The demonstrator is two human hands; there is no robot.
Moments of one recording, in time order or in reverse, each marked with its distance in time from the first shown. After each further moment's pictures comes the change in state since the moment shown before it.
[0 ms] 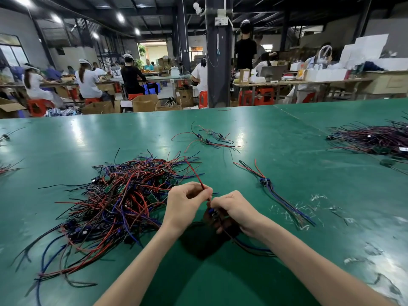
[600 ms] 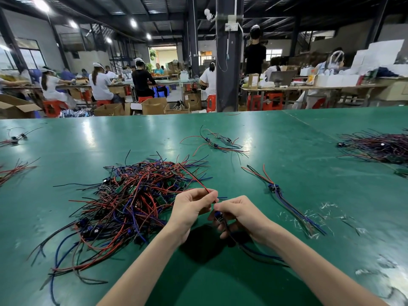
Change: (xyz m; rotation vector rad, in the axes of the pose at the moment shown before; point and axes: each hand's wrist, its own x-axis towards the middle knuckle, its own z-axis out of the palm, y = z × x) left_hand -0.007 0.008 -0.006 -0.419 -0.049 -0.353; right_hand -0.004 -0.002 -0.001 0.017 -0.098 -0.075
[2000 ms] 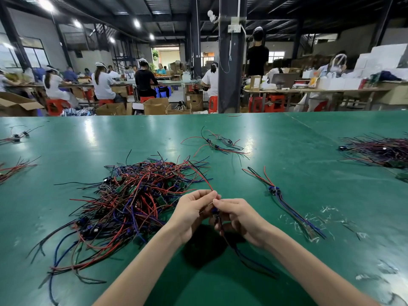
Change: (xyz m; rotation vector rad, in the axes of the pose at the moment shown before) left_hand 0.002 0.004 0.006 -0.222 -0.037 -0.189; right_hand 0.001 0.002 0.002 0.113 -0.065 -0.030
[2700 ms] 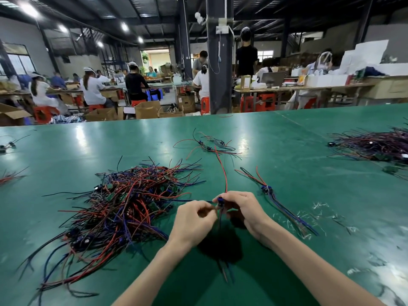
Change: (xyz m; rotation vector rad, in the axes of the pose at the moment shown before) left_hand -0.005 -0.013 0.006 1.023 0.162 0.399; right_hand 0.013 0.002 -0.027 -0.035 0.285 -0.166
